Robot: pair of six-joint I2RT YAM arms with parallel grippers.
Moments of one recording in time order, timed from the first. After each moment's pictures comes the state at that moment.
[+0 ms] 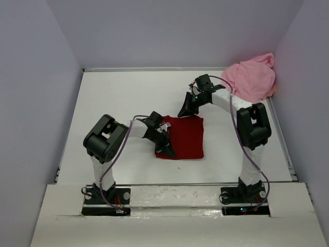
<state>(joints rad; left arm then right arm) -0.62 1.87 0.91 -0.25 0.76 -0.82 0.37 2.06 1.55 -0.57 -0.64 0.63</state>
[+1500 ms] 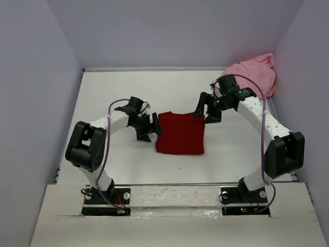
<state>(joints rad) -0.39 1.67 1.00 -0.50 0.51 -0.59 0.29 1.56 1.36 -0.85 -0.50 0.52</state>
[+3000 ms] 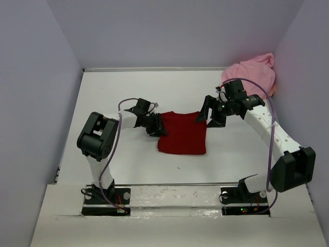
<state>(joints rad) -0.44 1.86 1.00 -0.18 0.55 -0.63 0.29 1.39 1.26 -0.86 -0.48 0.57</state>
